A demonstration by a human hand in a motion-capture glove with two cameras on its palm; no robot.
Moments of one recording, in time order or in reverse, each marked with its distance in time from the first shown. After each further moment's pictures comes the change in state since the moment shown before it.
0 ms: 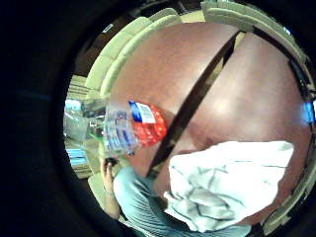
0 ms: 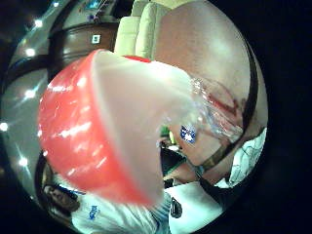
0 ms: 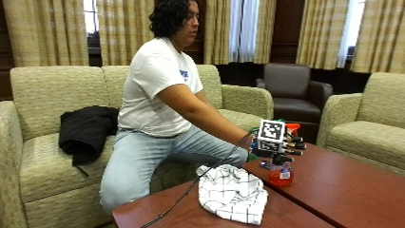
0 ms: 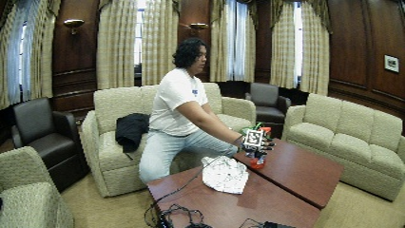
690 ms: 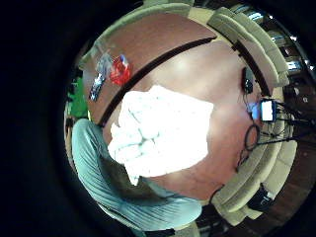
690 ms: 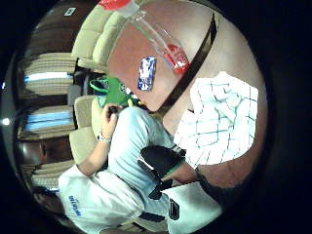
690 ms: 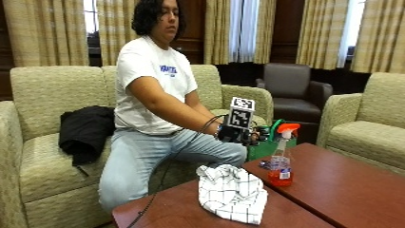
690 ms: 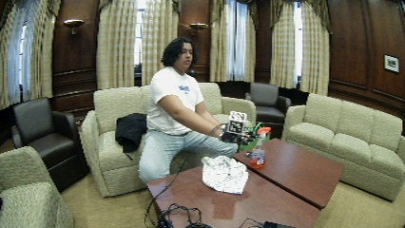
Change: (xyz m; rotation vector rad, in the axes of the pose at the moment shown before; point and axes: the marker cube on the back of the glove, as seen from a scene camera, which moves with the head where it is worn) arm 0.019 0.132 -0.096 -0.204 0.535 -0.119
